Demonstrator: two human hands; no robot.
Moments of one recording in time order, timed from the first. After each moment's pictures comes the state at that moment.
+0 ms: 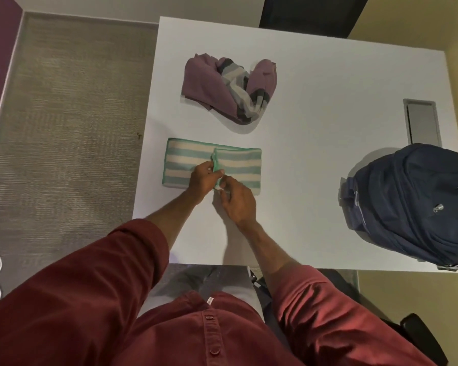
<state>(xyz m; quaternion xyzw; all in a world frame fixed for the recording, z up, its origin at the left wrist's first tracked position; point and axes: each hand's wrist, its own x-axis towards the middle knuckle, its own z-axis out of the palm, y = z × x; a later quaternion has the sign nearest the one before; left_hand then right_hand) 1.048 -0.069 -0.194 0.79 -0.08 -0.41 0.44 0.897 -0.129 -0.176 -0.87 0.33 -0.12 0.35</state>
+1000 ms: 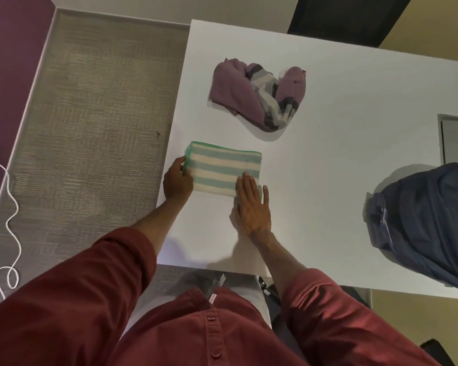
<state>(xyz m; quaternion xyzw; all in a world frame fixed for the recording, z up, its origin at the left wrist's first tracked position) 1.116 0.020 -0.189 0.91 -0.06 -0.19 0.36 0.904 -0.113 -0.209 -0.96 0.25 0.04 0.11</state>
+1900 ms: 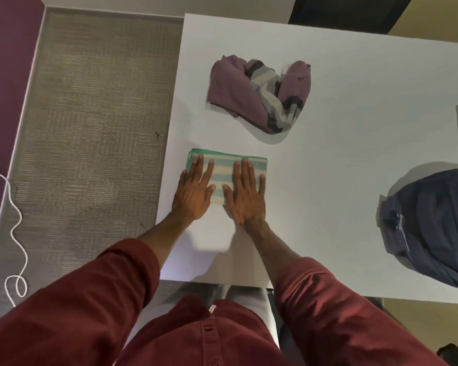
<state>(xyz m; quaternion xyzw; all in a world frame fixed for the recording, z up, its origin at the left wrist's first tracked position) 1.114 0.014 -0.231 0.88 -0.44 -0.14 0.09 0.972 -0.126 -0.230 -0.94 0.31 -0.02 0.15</state>
